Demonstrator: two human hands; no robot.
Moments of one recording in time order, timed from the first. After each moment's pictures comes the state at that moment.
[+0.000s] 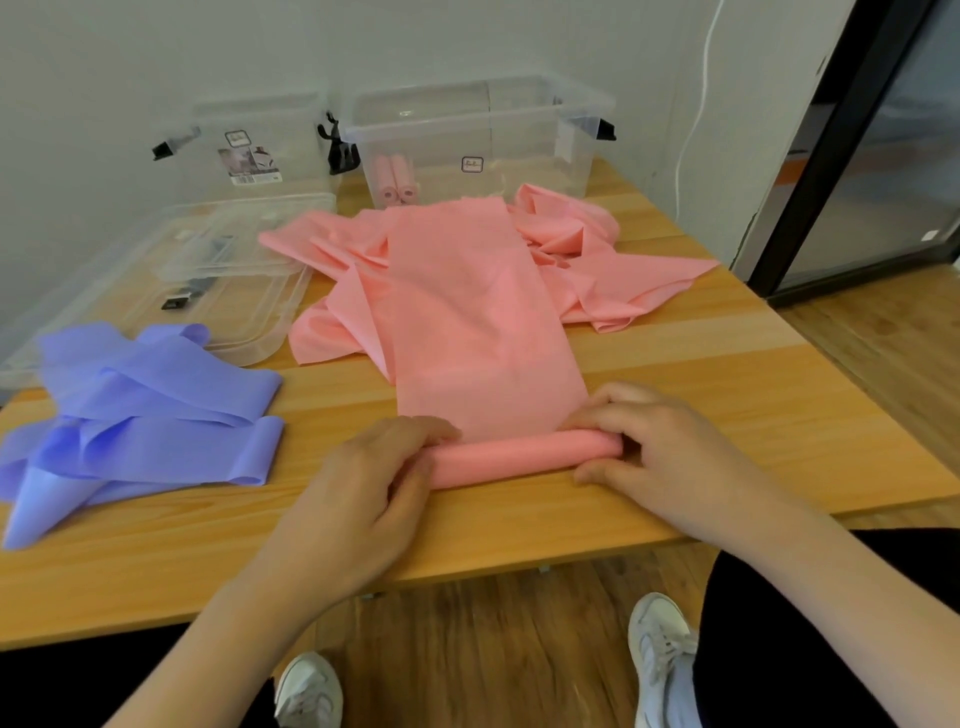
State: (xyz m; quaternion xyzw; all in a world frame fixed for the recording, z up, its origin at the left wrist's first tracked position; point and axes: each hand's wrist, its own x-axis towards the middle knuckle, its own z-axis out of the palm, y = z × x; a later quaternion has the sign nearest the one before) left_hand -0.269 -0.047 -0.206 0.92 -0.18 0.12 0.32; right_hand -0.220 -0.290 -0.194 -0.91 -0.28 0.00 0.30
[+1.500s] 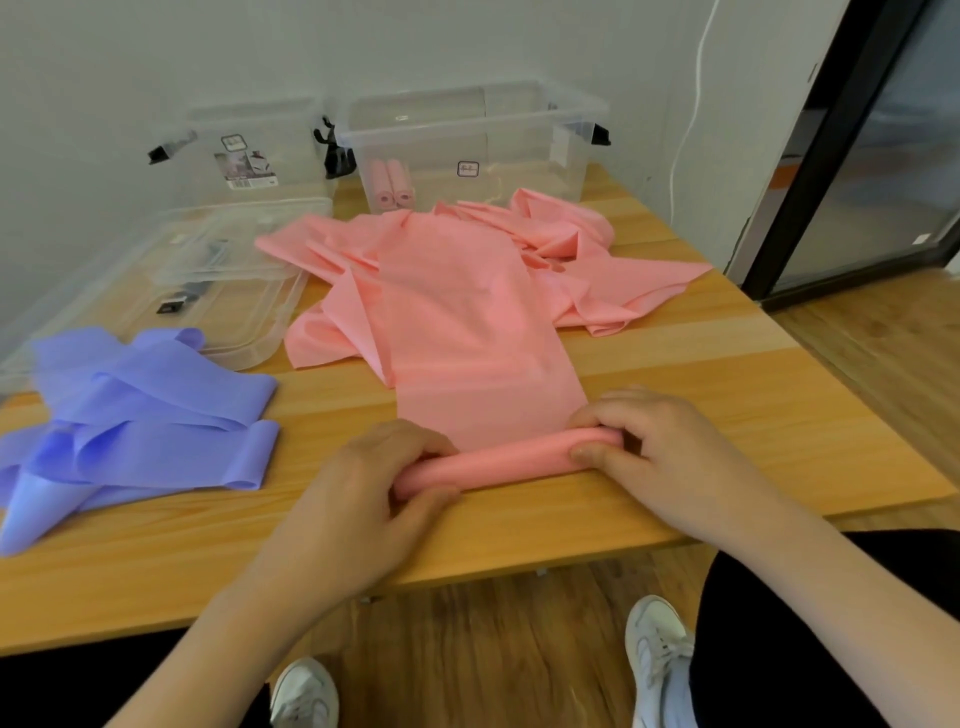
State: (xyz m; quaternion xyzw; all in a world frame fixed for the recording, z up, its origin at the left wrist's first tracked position) left_hand -0.267 -0.047 -0.207 0.93 -0.20 0.12 0.28; right_hand -0.220 -0.291 -0.194 -0.91 -0.27 -0.02 0.32
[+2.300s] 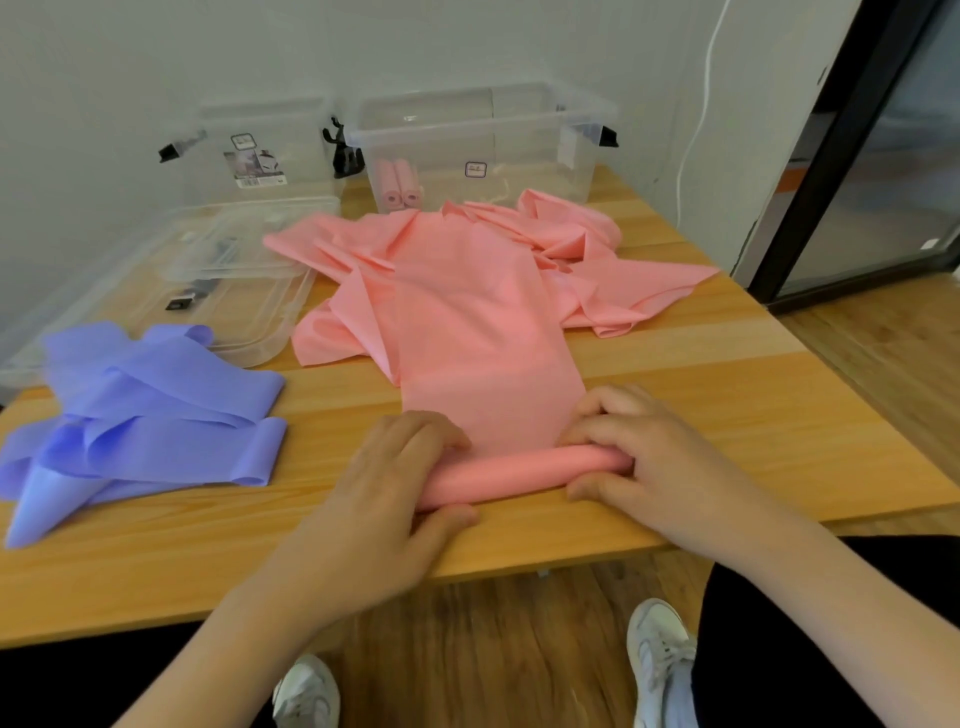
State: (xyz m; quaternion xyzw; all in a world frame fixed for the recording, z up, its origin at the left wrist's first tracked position) left_hand -0.270 -0.050 -0.212 0.94 -0.22 0.11 0.24; right_hand -0.223 -0.287 -0.196 -0.90 -0.32 0.00 0.29
